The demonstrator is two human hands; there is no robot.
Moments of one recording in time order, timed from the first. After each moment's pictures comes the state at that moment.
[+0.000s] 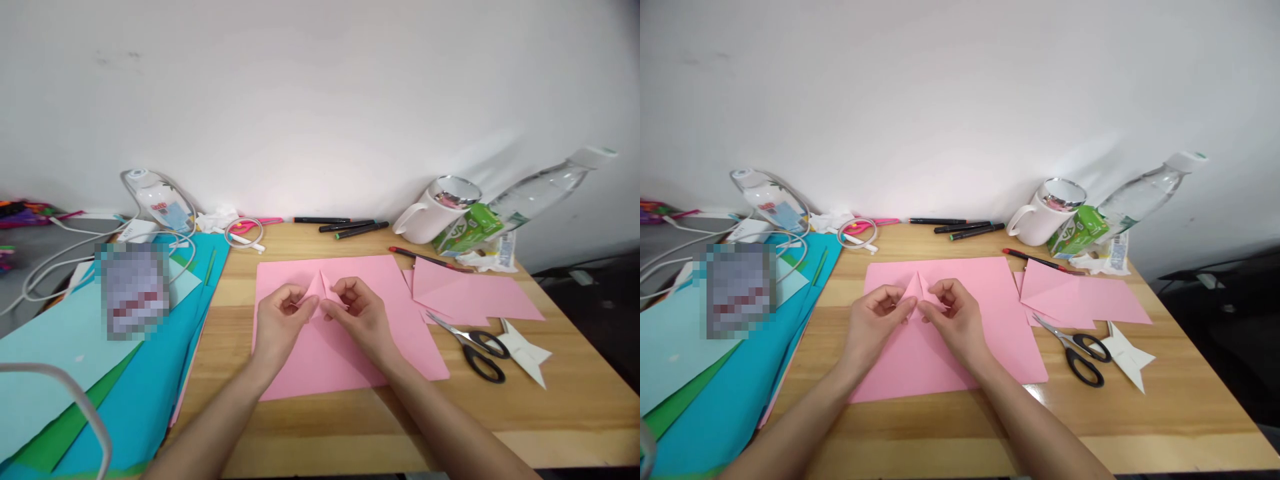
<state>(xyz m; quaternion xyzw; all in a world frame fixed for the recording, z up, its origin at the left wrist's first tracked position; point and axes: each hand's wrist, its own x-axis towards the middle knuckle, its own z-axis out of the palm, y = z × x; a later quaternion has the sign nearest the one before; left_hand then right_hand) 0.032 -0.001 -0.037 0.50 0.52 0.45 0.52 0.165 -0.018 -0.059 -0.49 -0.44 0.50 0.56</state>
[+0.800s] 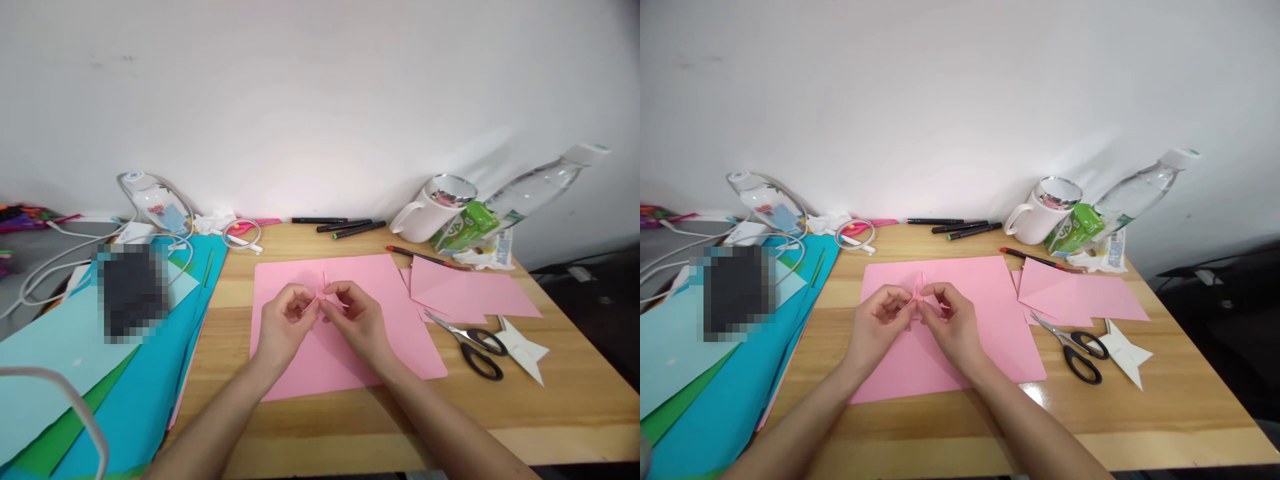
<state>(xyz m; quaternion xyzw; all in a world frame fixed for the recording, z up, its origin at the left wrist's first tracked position) 0.034 -0.005 -0.045 0.55 0.46 0.45 0.53 0.165 -0.022 -0.063 -0.51 -0.49 0.46 0.54</state>
